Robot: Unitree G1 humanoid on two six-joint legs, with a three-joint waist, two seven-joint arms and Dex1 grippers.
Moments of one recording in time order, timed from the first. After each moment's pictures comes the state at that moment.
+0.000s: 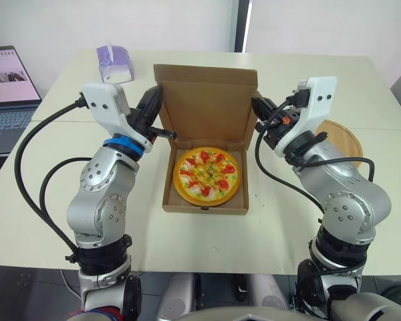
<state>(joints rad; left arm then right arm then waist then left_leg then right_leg) -0.40 0.22 0.20 -0.47 -0.45 0.56 -0.23 -0.54 -0.05 -0.15 -0.65 0.54 1.06 0.07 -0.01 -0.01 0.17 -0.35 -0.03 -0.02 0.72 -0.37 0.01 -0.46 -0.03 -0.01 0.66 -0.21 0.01</state>
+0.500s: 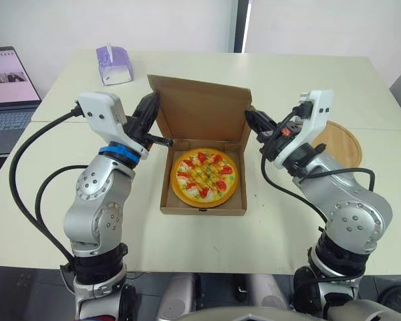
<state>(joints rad) -0.31 0.24 0.20 -0.51 -0.46 0.51 -0.27 -0.47 -0.03 -0.22 -0.69 0.71 1.14 0.06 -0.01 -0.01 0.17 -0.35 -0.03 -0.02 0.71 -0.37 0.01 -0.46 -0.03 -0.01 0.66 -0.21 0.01</state>
